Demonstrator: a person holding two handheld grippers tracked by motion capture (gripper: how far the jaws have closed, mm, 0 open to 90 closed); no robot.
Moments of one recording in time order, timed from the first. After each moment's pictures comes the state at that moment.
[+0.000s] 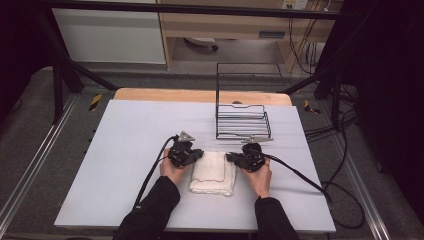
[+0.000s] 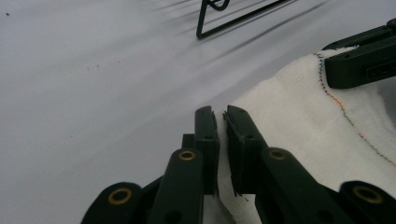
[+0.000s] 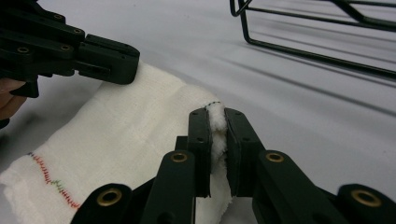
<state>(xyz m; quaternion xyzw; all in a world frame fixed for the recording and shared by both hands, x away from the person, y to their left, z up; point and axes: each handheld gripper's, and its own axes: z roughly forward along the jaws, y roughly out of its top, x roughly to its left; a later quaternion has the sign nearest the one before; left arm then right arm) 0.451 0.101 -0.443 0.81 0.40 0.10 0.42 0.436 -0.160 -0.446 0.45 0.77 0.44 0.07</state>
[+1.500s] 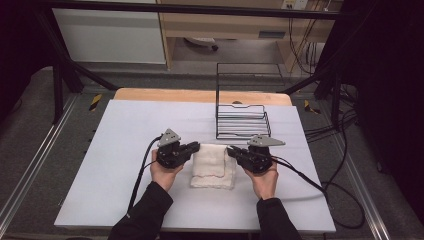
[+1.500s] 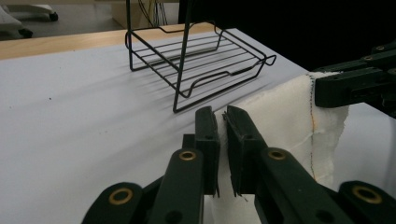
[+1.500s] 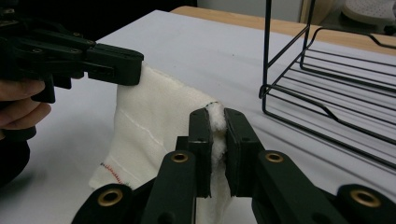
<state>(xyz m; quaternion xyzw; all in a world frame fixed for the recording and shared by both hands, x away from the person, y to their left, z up) 0.412 0.125 -0.397 0.74 0.37 0.13 0.54 0.396 -0.160 -0.389 0.39 0.75 0.51 0.15</state>
